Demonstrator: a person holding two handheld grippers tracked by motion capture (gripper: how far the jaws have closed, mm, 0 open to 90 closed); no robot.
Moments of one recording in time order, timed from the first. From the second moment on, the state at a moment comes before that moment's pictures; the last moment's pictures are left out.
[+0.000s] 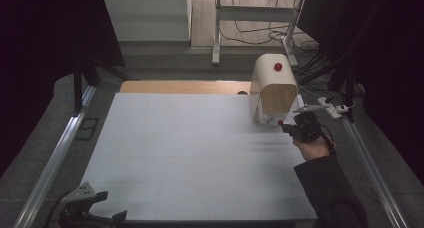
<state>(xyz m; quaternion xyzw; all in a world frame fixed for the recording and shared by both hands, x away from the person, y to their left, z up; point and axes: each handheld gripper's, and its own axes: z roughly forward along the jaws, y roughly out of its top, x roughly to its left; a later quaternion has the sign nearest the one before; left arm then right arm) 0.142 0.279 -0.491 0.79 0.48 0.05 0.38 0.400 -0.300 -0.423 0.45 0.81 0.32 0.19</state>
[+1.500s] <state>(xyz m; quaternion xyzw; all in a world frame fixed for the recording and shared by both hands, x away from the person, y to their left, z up) 0.143 0.278 -0.491 0.79 0.48 0.05 0.37 0.439 -0.296 -0.413 0.47 0.79 0.34 0.18</state>
